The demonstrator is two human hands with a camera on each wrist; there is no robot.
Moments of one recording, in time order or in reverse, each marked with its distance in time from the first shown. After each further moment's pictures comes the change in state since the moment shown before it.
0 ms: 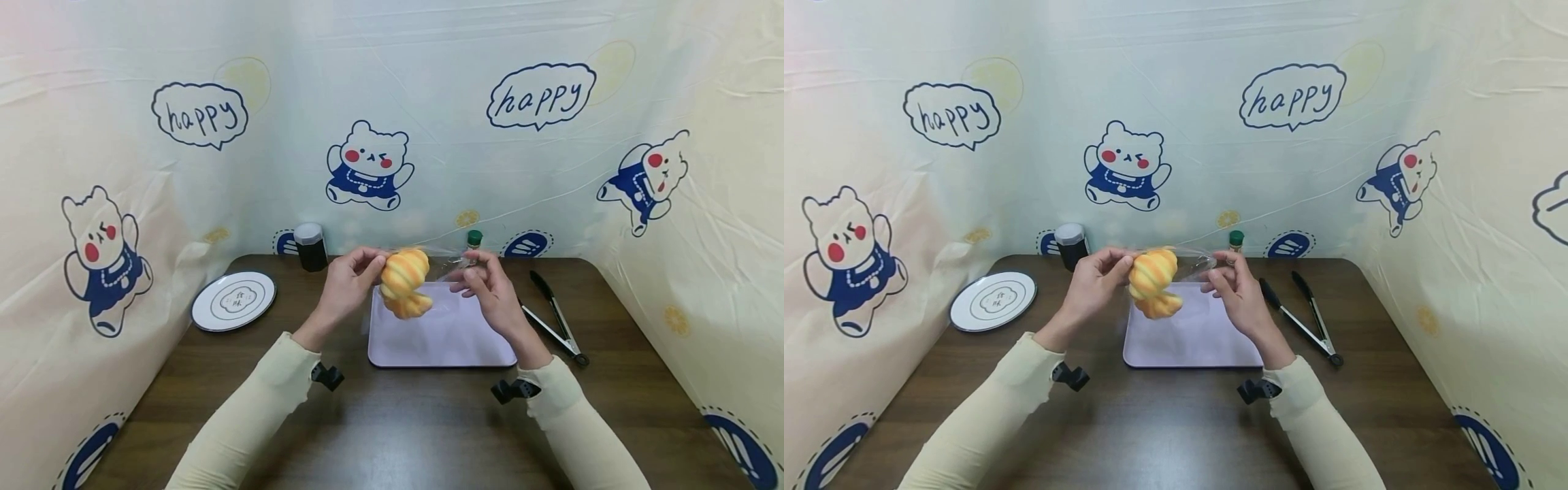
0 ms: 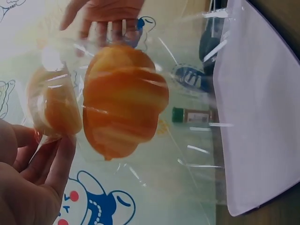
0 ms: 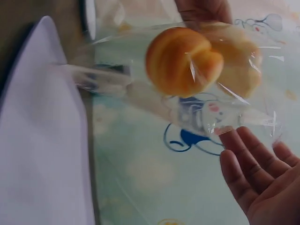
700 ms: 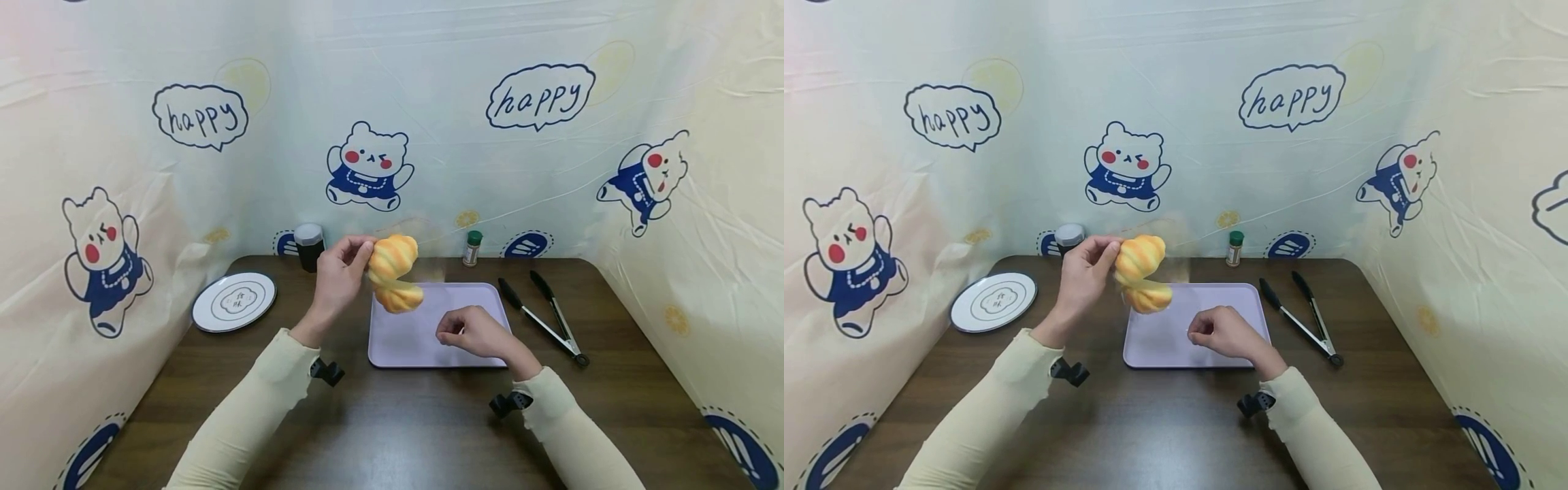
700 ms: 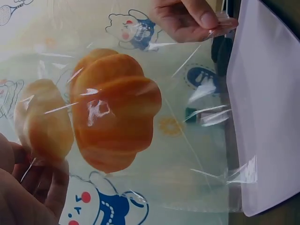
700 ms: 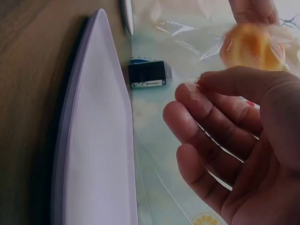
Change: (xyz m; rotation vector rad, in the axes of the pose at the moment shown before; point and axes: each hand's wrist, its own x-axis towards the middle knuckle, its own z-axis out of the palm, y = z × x) left_hand -0.005 0.043 -0.005 0.030 0.205 0.044; right_hand -0.015 0.032 0.023 -0.375 -0.465 0.053
